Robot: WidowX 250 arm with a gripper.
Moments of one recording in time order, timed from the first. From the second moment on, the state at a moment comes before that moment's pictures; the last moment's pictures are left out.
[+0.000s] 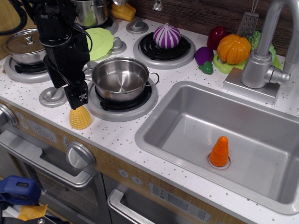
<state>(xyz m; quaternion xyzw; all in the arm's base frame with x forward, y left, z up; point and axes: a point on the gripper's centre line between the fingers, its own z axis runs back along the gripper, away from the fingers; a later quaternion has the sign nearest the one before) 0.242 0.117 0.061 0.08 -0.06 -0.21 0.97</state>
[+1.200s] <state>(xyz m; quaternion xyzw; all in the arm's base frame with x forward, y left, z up) 0.246 0.118 0.003 0.03 -0.12 -0.20 0.97</state>
